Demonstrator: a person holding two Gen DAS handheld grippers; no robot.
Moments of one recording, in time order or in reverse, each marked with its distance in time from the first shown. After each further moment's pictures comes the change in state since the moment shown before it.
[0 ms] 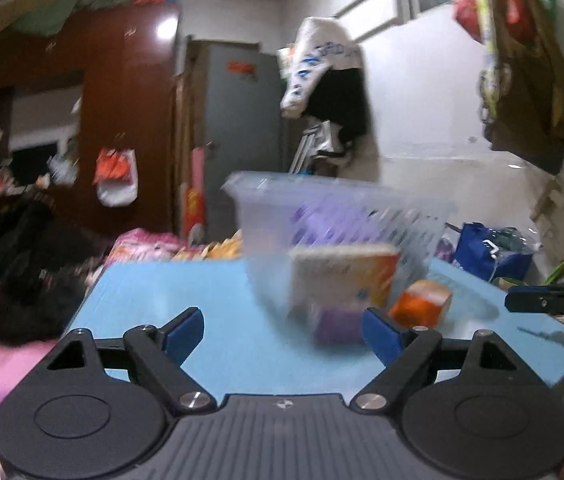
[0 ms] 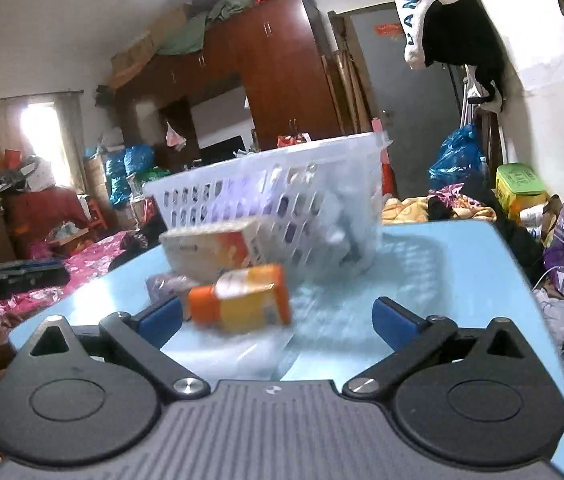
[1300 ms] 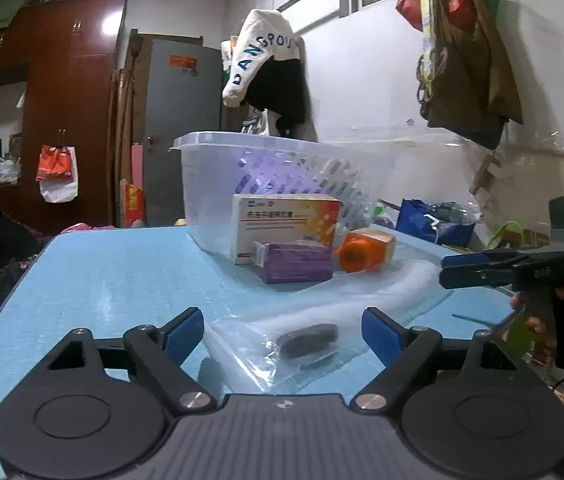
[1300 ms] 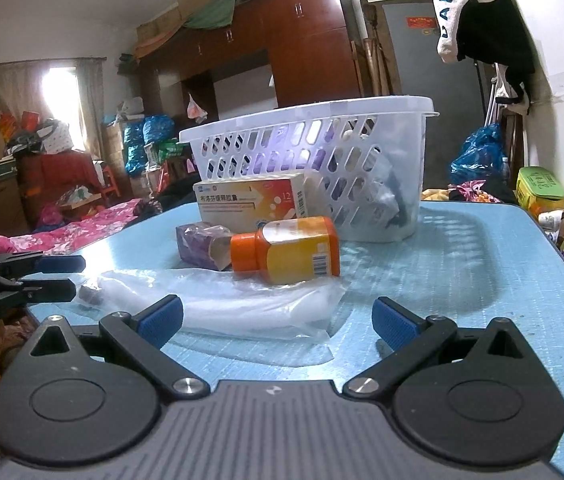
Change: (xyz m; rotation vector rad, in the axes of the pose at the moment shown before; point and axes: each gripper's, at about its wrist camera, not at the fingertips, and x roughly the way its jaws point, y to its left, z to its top) left arm -0.004 -0.001 -0.045 0.068 0.003 -0.206; right arm 0.015 0.022 -0.017 -0.081 0.054 0.045
